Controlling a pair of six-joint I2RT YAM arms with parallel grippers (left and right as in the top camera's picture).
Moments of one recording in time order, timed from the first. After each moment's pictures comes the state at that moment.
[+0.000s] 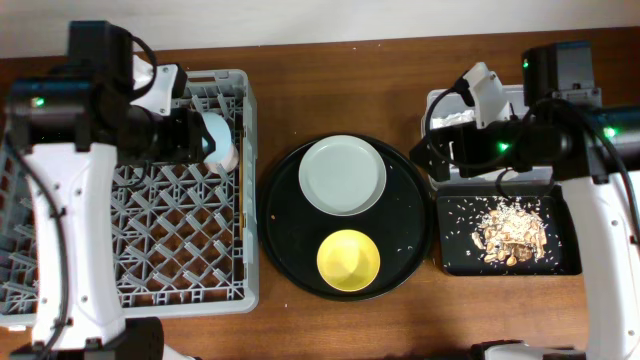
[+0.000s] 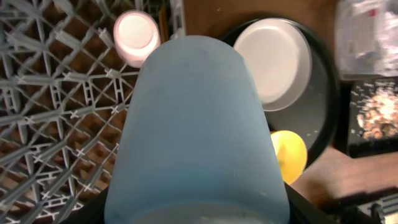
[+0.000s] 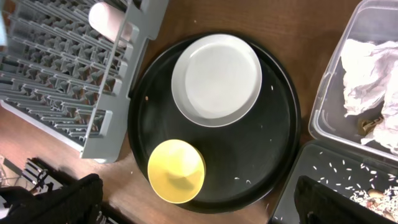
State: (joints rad) left arm -0.03 1.71 2.11 -1.64 0.24 -0.03; right arm 0.05 1.47 1.78 -1.41 -0.47 -0.09
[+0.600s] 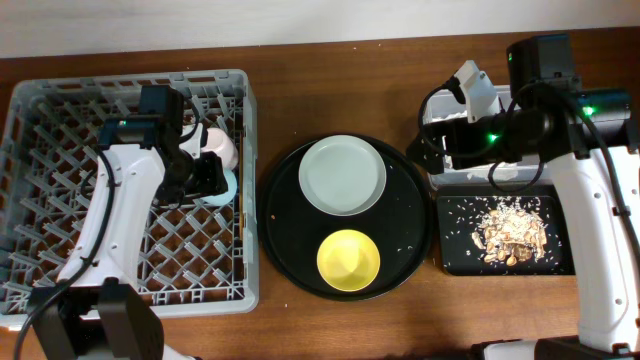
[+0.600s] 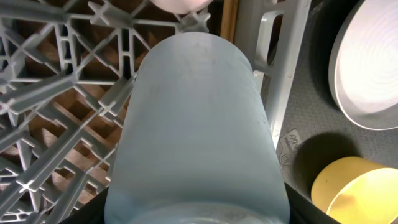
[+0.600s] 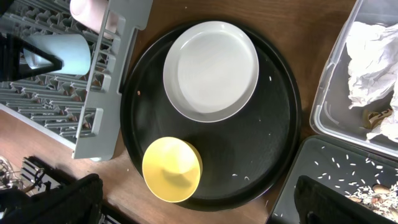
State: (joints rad) left arm -0.03 1.71 1.47 -1.21 0.14 -0.13; right arm 0.05 1.54 1.78 -1.41 -0.46 -0.09
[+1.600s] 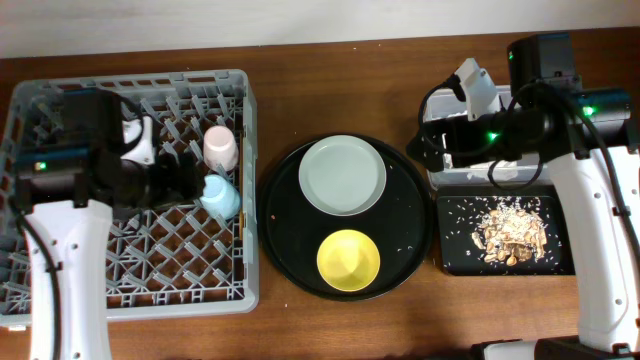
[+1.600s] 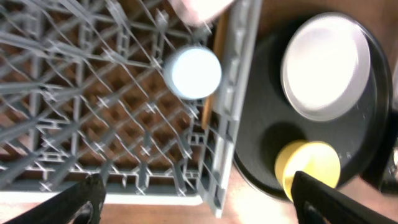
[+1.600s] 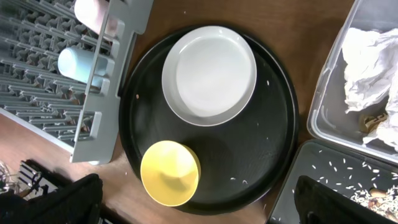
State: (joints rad) left arm 0.06 1.44 1.62 -1.44 0.18 -0.16; right arm 0.05 1.54 1.78 -1.38 -0.45 -0.08
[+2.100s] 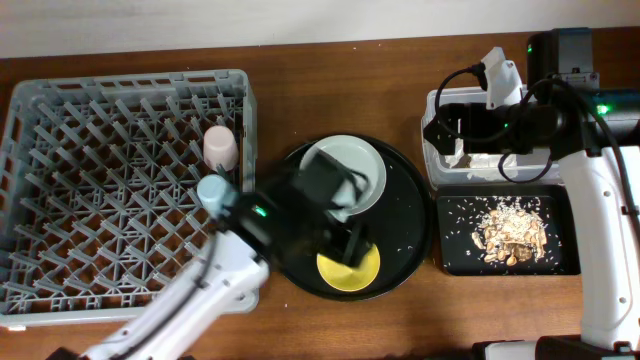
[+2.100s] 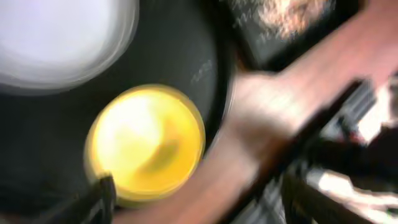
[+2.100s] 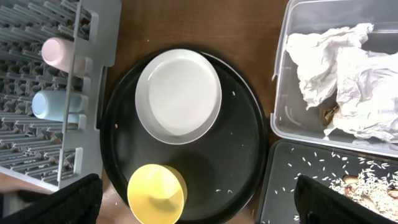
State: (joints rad) left arm -0.80 1.45 1.29 -0.89 0.26 -0.31; right arm -0.01 1.54 1.78 -1.33 -0.37 0.03
